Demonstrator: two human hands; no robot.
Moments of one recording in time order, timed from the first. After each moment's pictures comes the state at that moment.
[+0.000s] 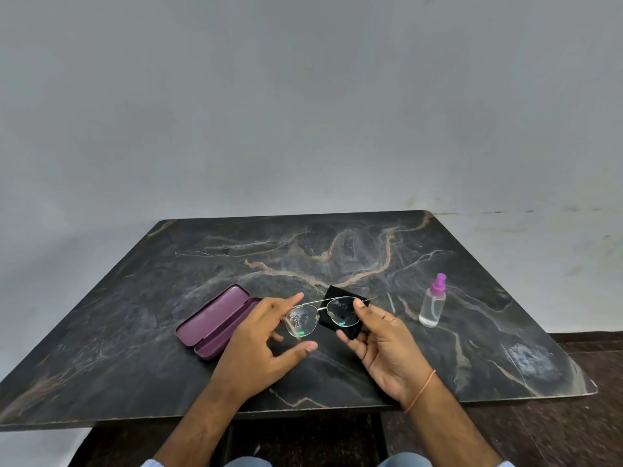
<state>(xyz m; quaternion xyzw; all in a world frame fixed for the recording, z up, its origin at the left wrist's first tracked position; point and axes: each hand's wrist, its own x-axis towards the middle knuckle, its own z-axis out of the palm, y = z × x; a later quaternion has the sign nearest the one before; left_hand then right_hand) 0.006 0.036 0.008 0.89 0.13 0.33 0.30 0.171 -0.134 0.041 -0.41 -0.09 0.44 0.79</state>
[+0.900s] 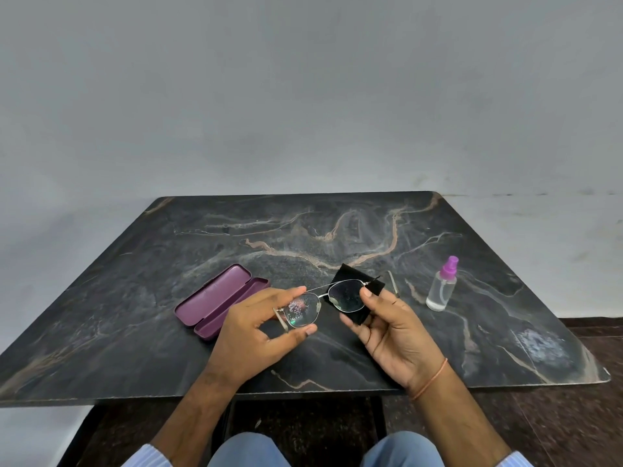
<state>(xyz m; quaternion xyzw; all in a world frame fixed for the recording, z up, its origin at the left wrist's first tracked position) 0.004 0.036 0.005 0.85 0.07 0.43 0.30 0.173 -0.138 0.041 -0.37 -0.12 0.47 0.79</state>
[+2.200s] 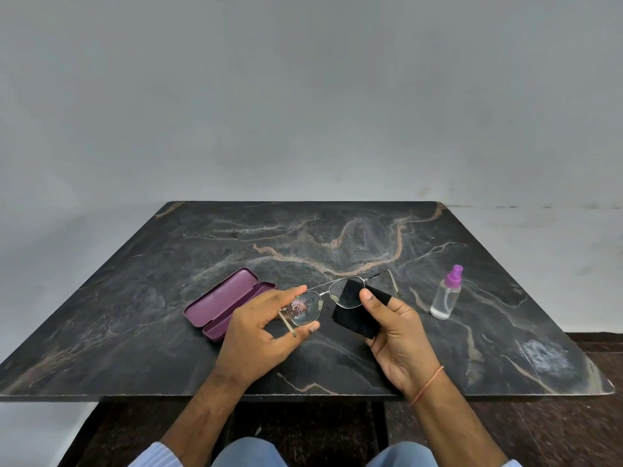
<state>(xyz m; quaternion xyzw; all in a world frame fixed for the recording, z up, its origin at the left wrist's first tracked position) 0.003 0.037 0.002 0.83 0.09 0.46 0.30 0.163 -0.129 0.040 -0.43 -0.13 0.39 0.81</state>
